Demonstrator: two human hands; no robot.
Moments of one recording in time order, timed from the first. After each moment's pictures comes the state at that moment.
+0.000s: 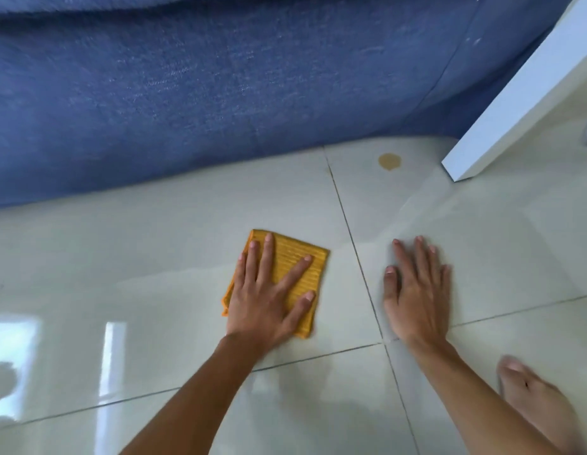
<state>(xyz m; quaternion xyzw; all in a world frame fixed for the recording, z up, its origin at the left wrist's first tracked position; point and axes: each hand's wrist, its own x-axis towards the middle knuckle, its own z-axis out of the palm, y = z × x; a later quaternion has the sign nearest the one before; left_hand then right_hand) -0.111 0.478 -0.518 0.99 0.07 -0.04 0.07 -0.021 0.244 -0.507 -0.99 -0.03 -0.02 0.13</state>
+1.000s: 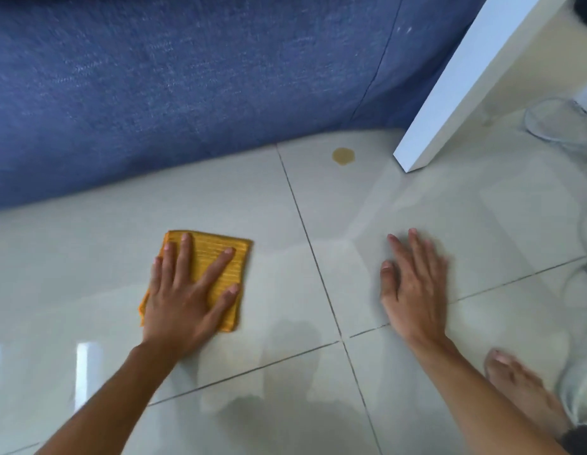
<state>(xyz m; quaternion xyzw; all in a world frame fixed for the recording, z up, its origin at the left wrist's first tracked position) -0.112 0.524 -0.518 0.99 0.11 -0.05 0.05 -0.007 0.185 -0.509 -0.99 -0.03 -0.07 0.15</state>
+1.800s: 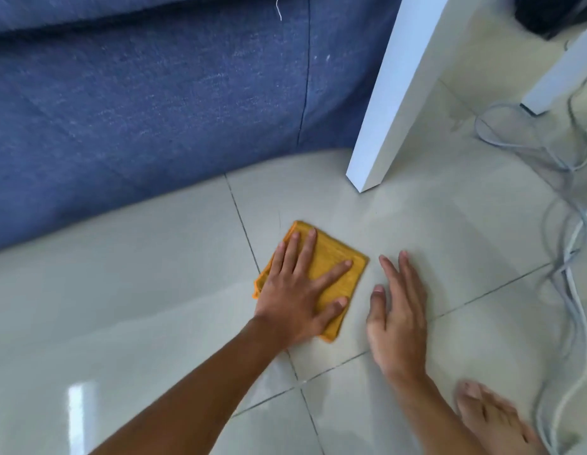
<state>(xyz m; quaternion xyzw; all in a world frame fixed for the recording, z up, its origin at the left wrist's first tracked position) 0.022 0.332 -0.517 0.98 -0.15 -0.06 0.07 0.001 0.160 -0.503 -0.93 0.05 -0.15 0.33</state>
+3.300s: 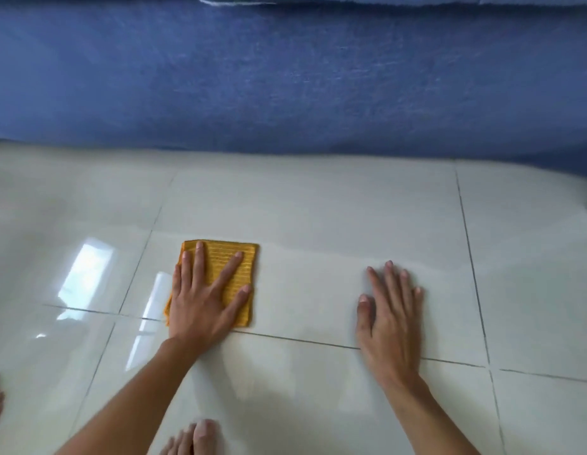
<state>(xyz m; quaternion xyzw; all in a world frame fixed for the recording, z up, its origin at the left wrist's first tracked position) -0.297 0.652 -0.513 0.93 0.36 -0.03 0.06 -0.135 0.393 -0.512 -0.95 -0.22 0.00 0.20</state>
